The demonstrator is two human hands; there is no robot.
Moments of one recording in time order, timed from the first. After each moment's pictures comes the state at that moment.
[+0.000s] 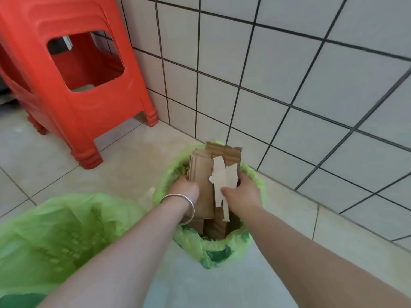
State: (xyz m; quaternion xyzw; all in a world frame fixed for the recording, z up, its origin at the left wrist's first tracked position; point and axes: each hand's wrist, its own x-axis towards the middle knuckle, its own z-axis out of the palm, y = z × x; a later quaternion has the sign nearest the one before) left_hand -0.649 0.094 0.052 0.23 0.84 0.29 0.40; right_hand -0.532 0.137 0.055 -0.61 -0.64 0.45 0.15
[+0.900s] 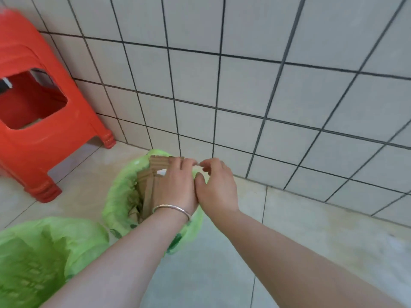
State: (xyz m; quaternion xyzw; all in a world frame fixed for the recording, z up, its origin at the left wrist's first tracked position) left_hand -0.527 0.089 0.111 0.60 0.78 0.17 0.03; right_hand -0.444 0.108 0.113 -0.57 -0.70 0.32 0.30
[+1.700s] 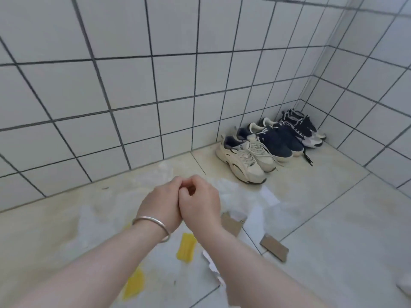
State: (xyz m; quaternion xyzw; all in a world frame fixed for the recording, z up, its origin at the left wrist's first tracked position) left_hand 0.173 -0.059 0.131 0.87 0.44 0.09 0.22; right_hand 0.242 -0.111 0.137 -0.79 -0.35 0.23 0.44
